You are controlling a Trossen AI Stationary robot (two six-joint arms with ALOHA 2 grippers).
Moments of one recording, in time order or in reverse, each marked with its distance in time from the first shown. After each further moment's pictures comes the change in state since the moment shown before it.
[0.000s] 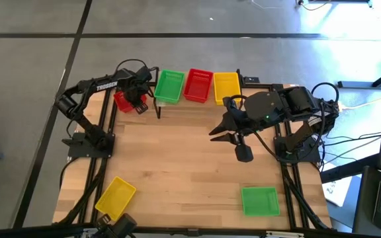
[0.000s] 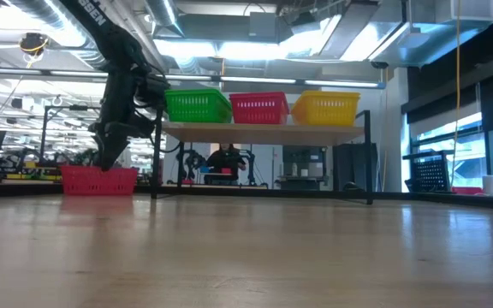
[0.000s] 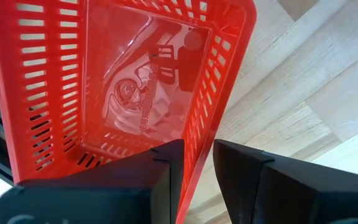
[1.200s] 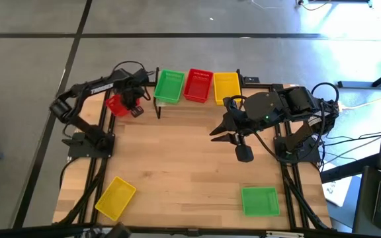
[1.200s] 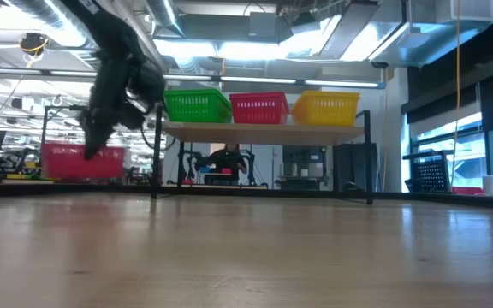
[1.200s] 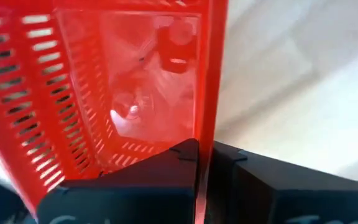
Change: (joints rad) left arm -0.025 -0.084 0.000 -0.200 0.013 -0.055; right arm 0.000 0.000 0.000 -0.017 0.000 0.002
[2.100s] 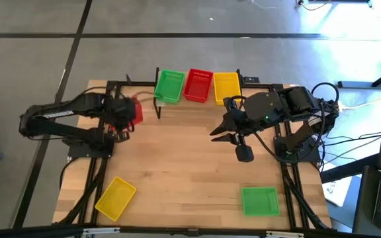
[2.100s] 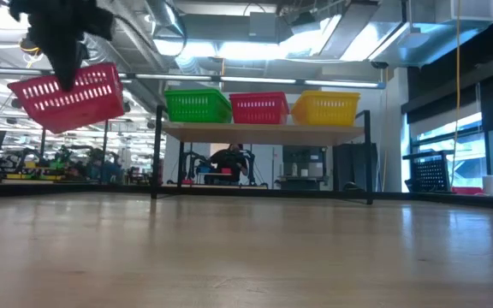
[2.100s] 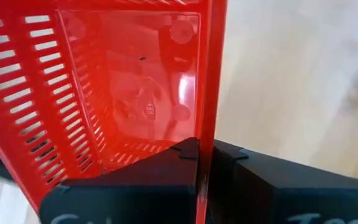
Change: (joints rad) left arm -0.669 -0.548 0.000 -0.176 0.007 -0.196; right arm 0.000 0.000 0.000 -0.007 0.000 -0.002
